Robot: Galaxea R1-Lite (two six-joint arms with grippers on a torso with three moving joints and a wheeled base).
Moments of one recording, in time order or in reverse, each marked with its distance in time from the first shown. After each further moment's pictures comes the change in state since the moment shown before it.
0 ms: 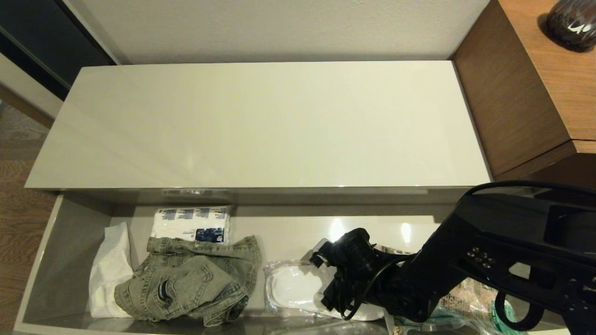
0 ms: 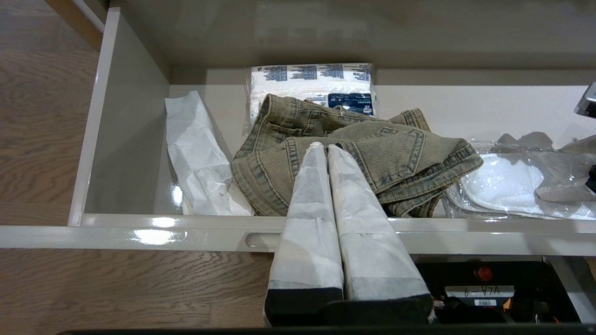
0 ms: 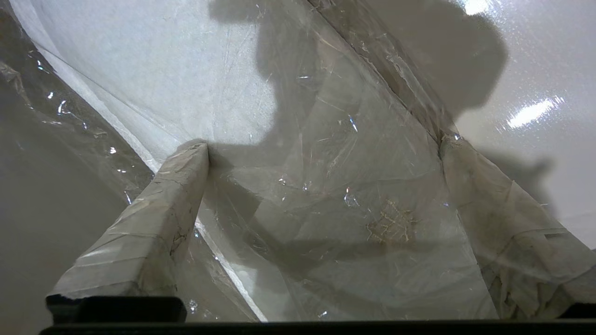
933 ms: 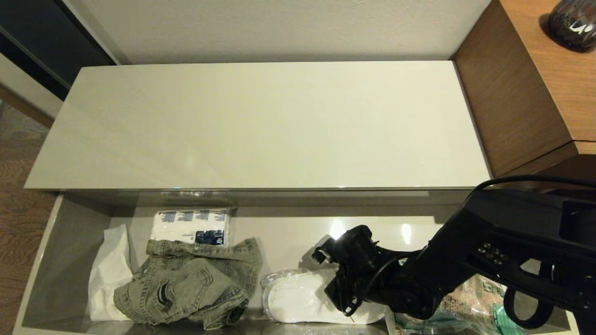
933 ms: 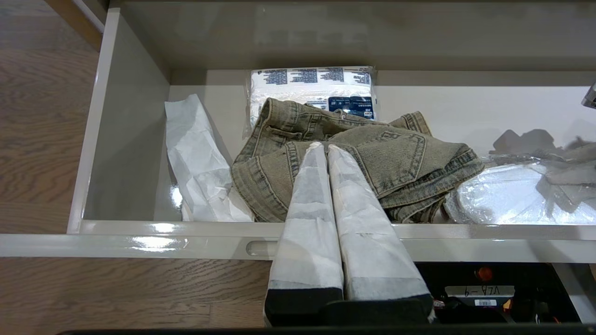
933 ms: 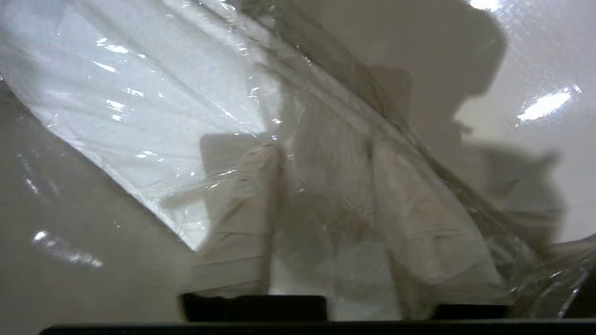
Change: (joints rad) left arm 0.000 0.000 0.000 0.000 0.000 0.000; right arm 0.001 -0.047 0.009 0.034 0.005 0.046
